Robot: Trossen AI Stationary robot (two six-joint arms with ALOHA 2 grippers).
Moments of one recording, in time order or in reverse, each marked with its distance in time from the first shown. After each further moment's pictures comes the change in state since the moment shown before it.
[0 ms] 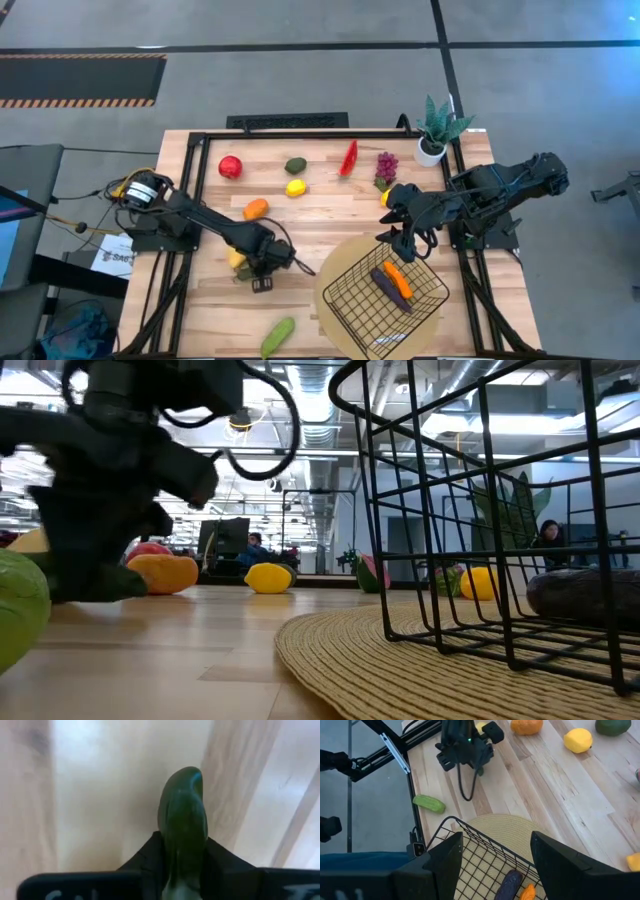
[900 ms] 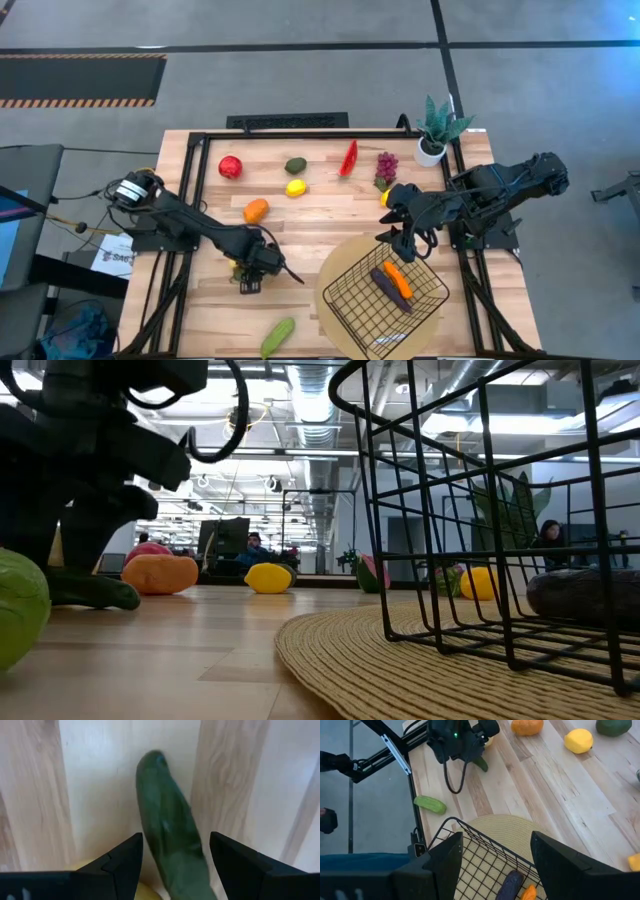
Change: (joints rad) left arm -0.082 -0.075 -0.051 -0.058 -0.083 0.038; right arm 0.000 0.000 0.001 0.004 0.000 0.003
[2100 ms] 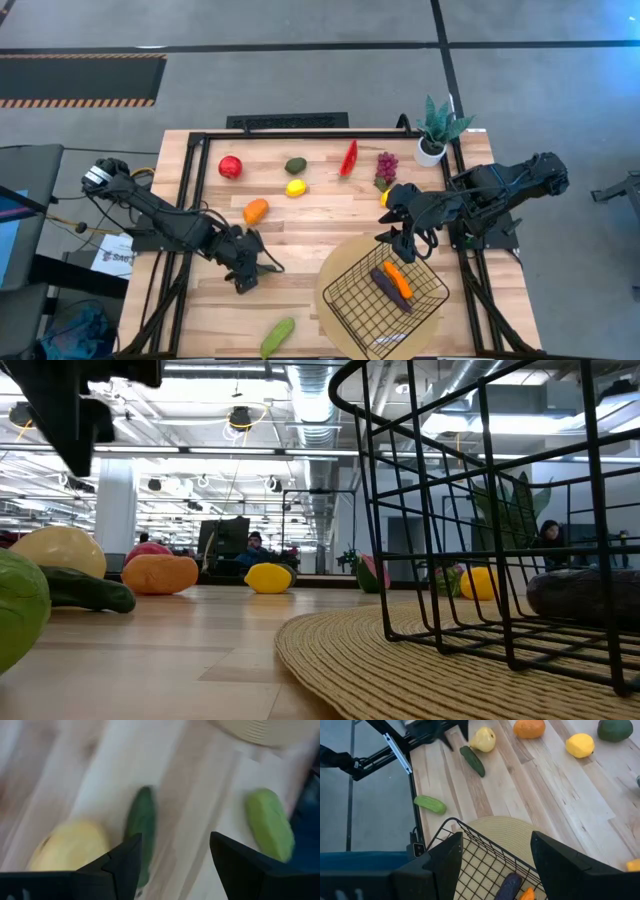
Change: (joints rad) left arm -0.117 -0.344 0.007 0.013 -0.130 -0.424; right arm 0.000 0.000 0.000 0.008 0.000 -0.030
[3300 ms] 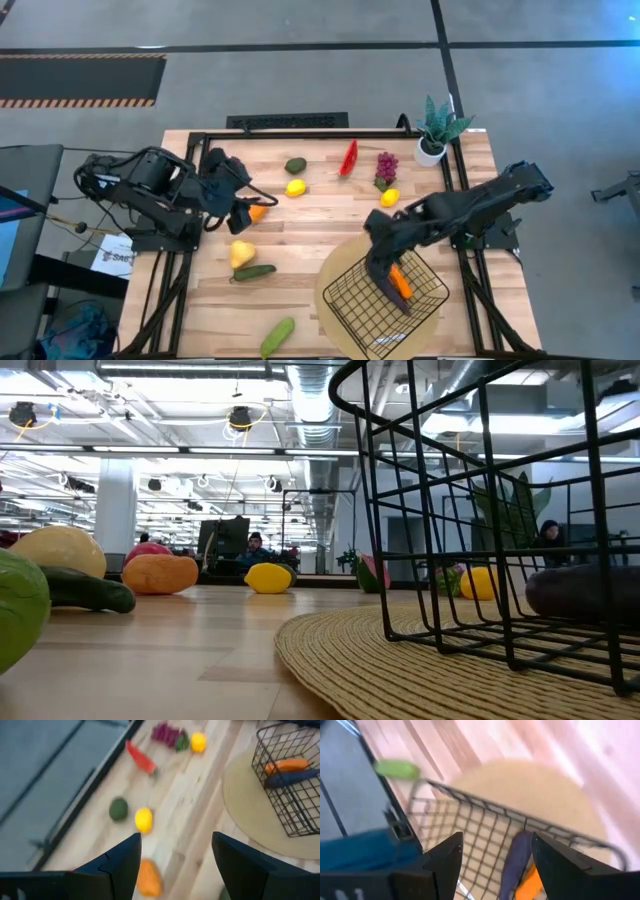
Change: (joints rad) left arm 0.192 0.048 0.833 -0.669 -0.489 0.291; right arm -0.005 0.153 -0.105 0.001 -0.131 0.254
